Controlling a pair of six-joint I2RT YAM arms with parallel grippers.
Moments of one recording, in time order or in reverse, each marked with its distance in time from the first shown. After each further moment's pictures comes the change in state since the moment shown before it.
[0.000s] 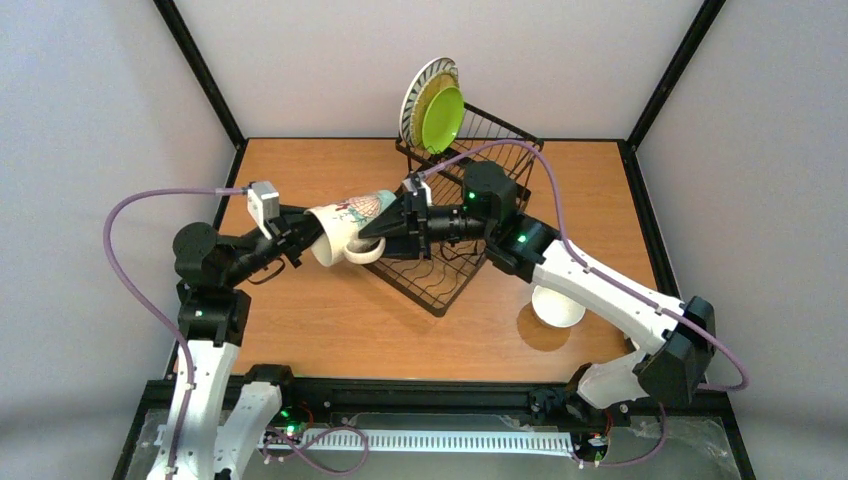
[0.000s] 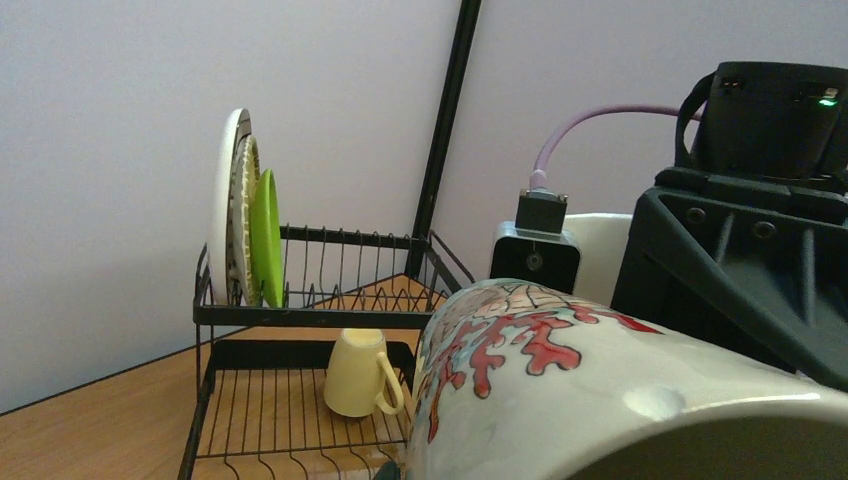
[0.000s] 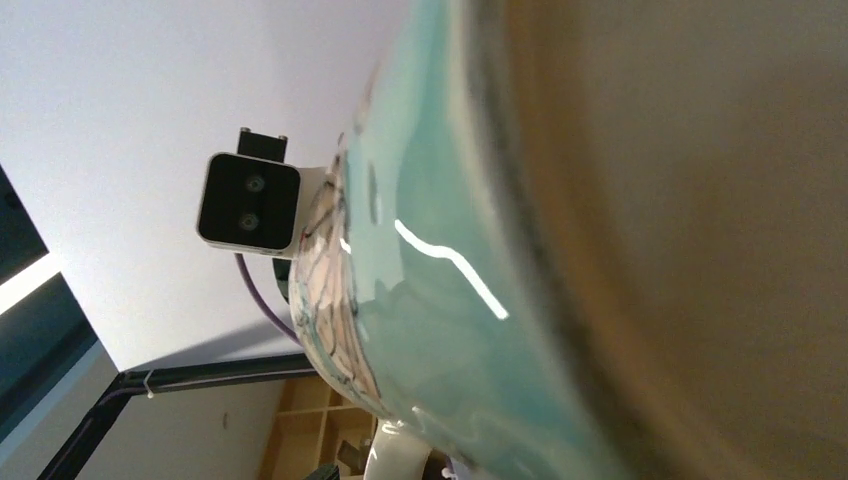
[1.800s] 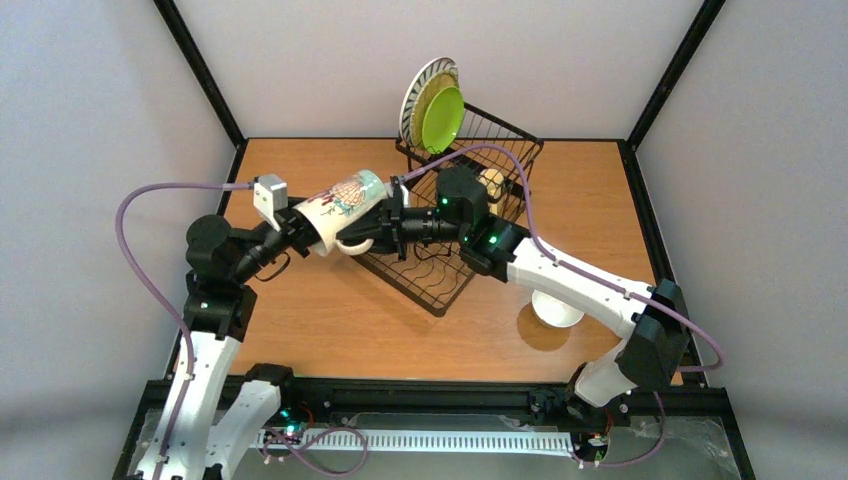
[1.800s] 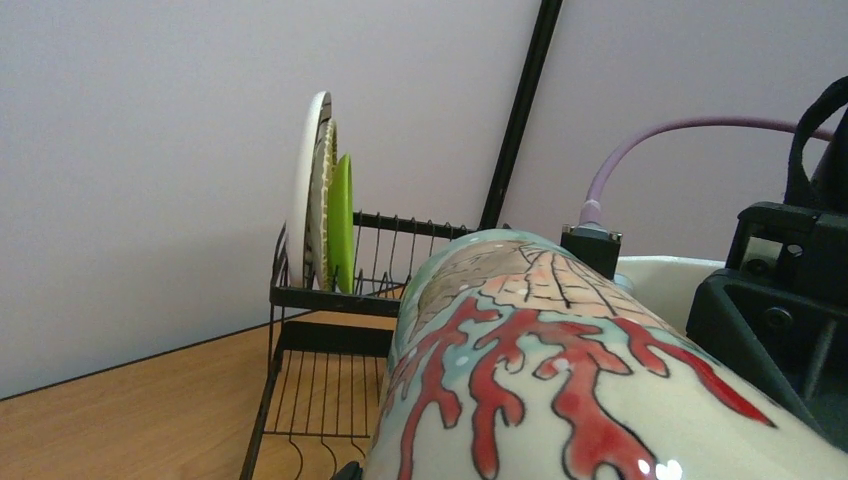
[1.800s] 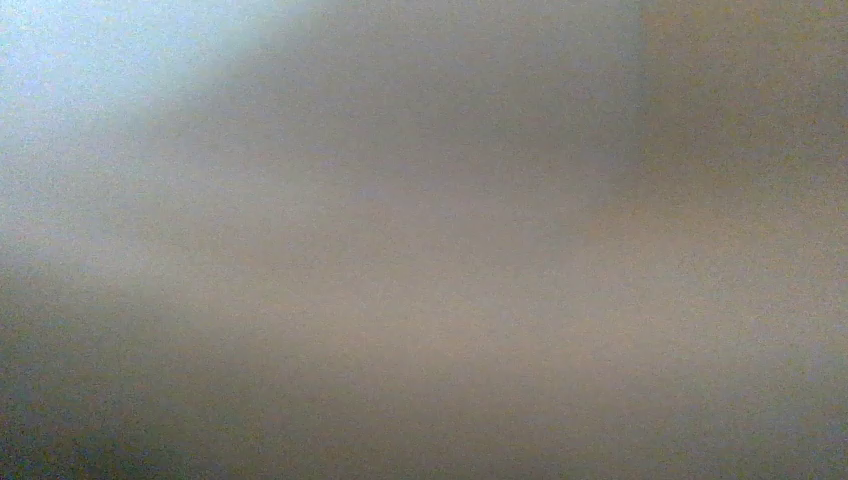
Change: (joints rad) left arm -0.079 0.056 0.001 -0.031 -0.204 0.069; right arm 0.072 0.127 0.044 0.106 0.099 0.082
